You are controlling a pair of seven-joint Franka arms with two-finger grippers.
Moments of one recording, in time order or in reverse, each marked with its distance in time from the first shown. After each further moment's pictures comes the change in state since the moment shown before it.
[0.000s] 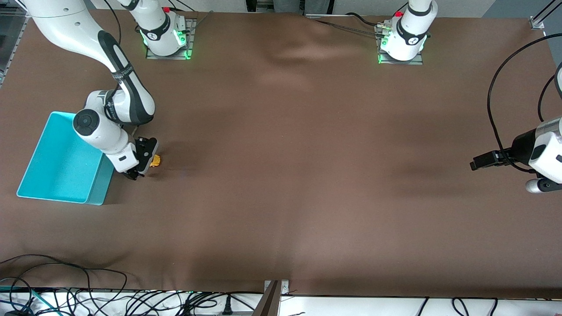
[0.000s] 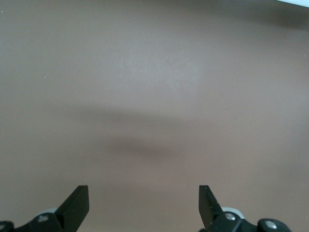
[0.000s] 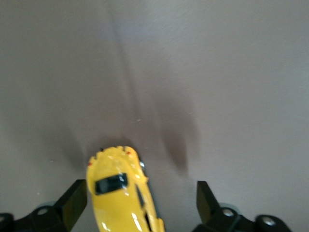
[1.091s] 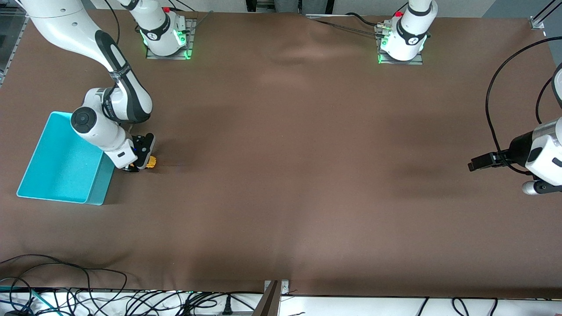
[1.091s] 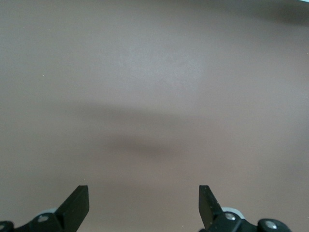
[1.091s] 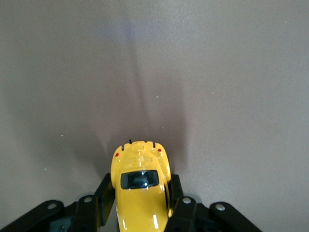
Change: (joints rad) left arm 0.000 0.013 0.000 0.000 0.000 0.000 0.000; right arm -0.029 -0.011 -0.002 -0.025 0.000 0.005 -0.098
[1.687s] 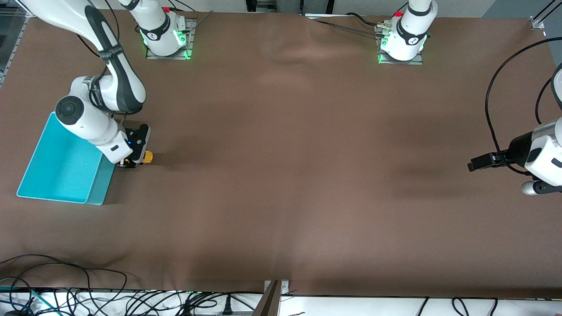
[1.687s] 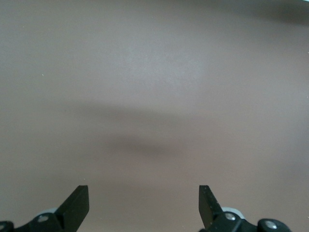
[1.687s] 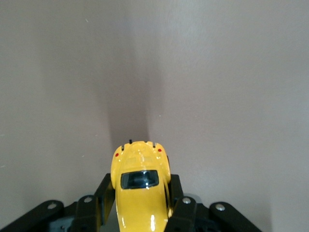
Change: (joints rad) left arm 0.000 0.002 0.000 0.000 0.000 0.000 0.000; right arm 0.001 -0.185 0.042 0.033 0.000 -0.241 -0.039
